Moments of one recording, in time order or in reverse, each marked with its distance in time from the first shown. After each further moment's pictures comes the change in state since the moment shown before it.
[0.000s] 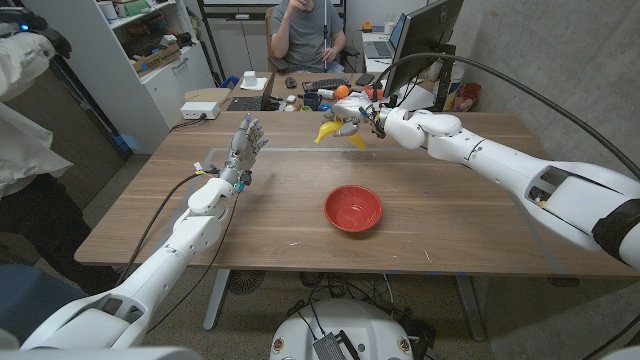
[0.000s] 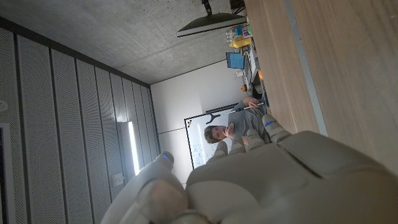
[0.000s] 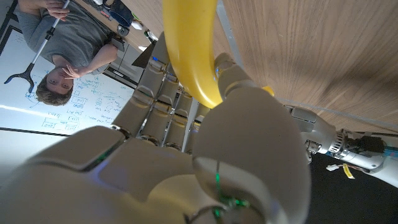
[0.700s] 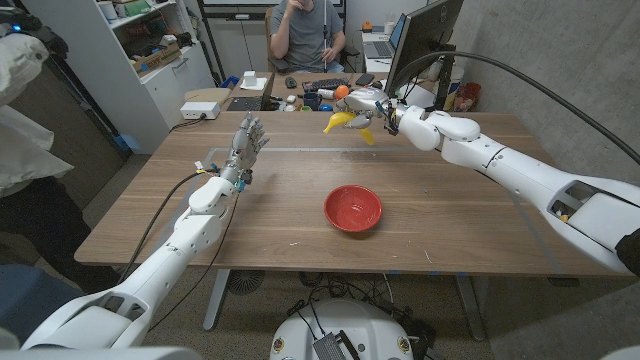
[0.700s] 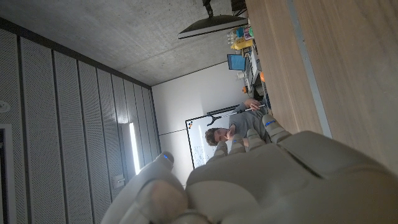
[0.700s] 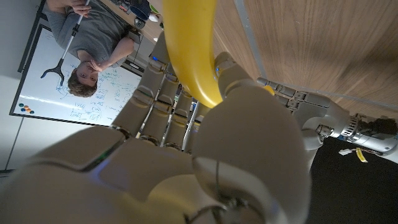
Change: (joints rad) left arm -0.008 -0.004 0.001 0.009 0.001 -0.003 -0.016; left_hand 0.000 0.000 0.000 0.000 0.000 0.000 0.000 0.000 0.000 0.000 0.000 0.000 0.000 0.000 0.000 0.000 0.000 0.000 0.000 -0.004 0.000; right arm -0.106 -0.106 0.108 -0.162 0.010 -0.036 -0.028; right_hand 0.007 -0.007 0.000 0.000 0.003 0.002 0.002 0.008 0.006 0.004 0.004 0.011 -0.005 0.009 -0.002 -0.006 0.005 0.000 0.000 0.008 -0.005
